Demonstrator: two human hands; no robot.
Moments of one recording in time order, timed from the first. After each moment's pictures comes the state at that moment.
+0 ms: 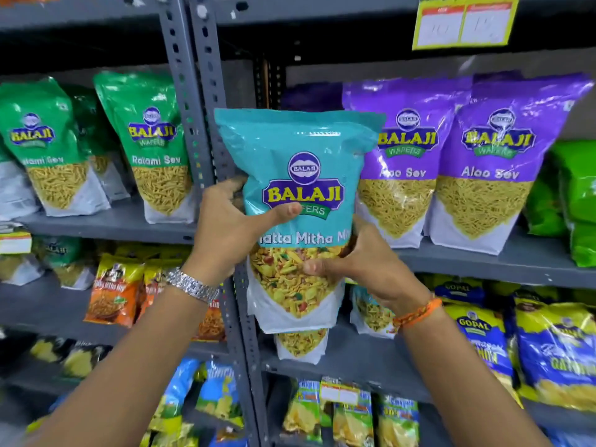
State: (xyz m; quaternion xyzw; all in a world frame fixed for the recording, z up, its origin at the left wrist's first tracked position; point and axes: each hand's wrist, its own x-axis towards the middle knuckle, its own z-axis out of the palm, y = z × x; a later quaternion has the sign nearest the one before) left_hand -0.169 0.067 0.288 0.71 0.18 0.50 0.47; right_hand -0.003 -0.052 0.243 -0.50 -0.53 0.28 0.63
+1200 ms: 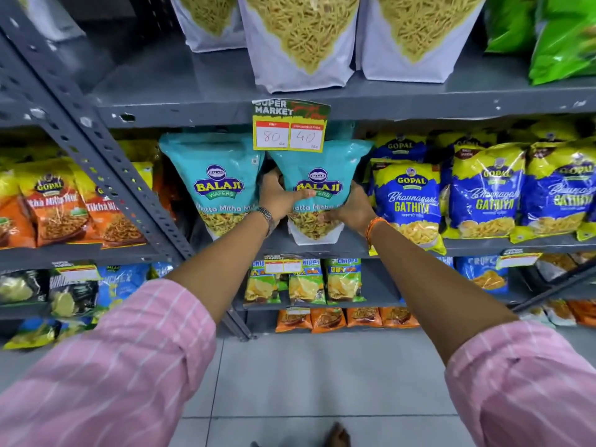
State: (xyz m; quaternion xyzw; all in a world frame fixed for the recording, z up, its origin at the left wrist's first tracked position) left_hand 0.039 0.052 0.018 0.72 0.30 0.24 0.58; right_hand 0.171 -0.081 -0.033 -0.75 -0.28 0.24 0.55
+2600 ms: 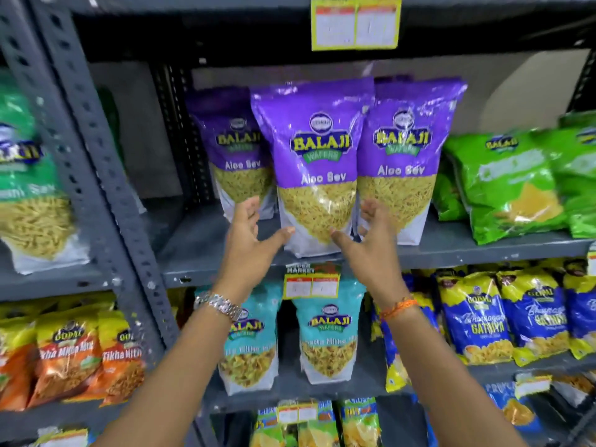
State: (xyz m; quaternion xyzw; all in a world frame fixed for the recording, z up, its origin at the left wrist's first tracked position) left_hand -0.031 0.073 0.235 0.74 0.13 0.40 0.52; right_hand 0.086 -0.084 0.221 -0.71 -0.31 -0.12 0.62
